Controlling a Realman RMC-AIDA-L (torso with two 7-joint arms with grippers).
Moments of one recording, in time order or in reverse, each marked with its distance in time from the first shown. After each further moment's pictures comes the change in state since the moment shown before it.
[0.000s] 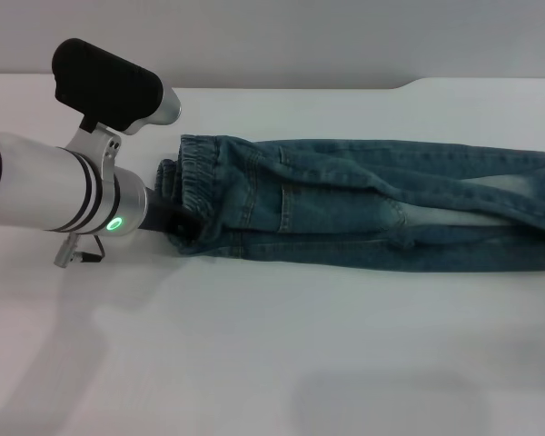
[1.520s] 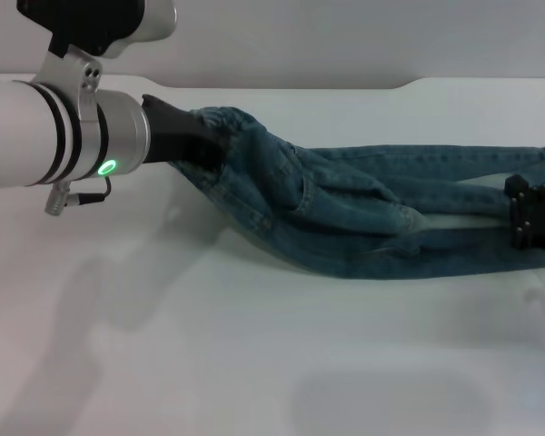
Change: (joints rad) left arm 0.120 0.002 0.005 -0.409 0.007 -0.031 0.015; right arm 0.271 0.004 -0.054 -0.257 0.018 -0.061 -0.191
